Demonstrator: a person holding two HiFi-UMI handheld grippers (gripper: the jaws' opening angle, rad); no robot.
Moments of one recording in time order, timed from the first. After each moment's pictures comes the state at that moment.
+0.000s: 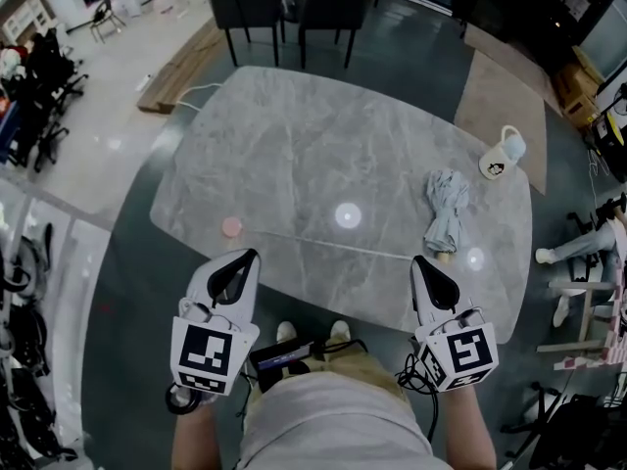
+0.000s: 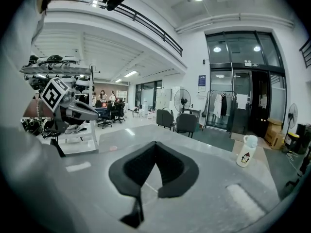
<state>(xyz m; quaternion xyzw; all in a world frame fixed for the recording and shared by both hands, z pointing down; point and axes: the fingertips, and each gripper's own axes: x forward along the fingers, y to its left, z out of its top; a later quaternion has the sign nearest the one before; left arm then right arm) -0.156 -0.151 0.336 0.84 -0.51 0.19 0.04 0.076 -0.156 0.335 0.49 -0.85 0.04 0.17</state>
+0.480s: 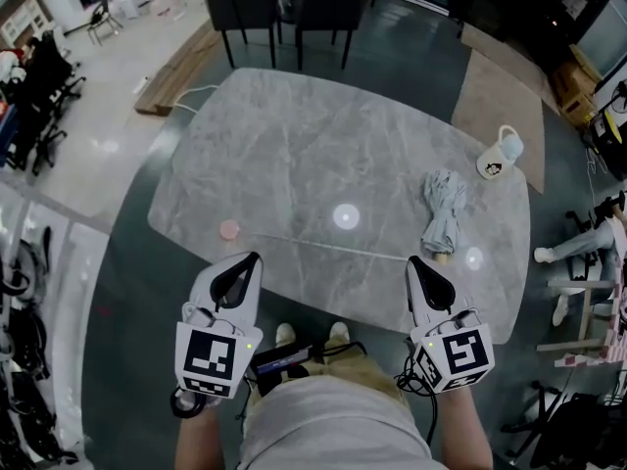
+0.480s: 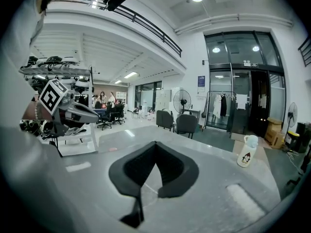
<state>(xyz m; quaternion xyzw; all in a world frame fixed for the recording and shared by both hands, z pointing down) -0.149 -0.152 0.338 0.84 -0.51 0.19 0.04 0.072 -0.157 0.335 0.49 -0.85 0.05 0.16</state>
